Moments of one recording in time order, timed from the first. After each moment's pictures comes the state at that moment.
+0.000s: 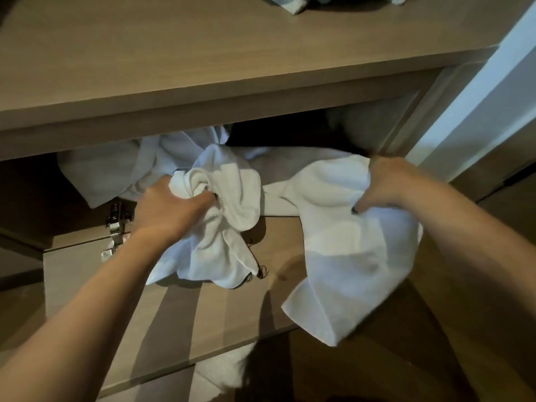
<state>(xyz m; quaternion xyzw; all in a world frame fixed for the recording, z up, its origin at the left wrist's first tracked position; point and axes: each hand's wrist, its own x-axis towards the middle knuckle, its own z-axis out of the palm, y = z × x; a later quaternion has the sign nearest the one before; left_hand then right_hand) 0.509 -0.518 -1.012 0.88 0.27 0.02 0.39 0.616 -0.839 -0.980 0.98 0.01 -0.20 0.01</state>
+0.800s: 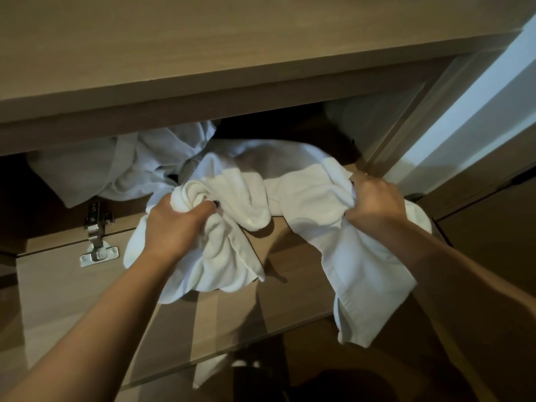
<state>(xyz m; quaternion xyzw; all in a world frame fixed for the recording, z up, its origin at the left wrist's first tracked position) 0.518 -0.539 -1.061 0.79 0.33 0.03 0.52 0.611 -0.853 -1.070 1.00 0.04 -0.05 -0.01</state>
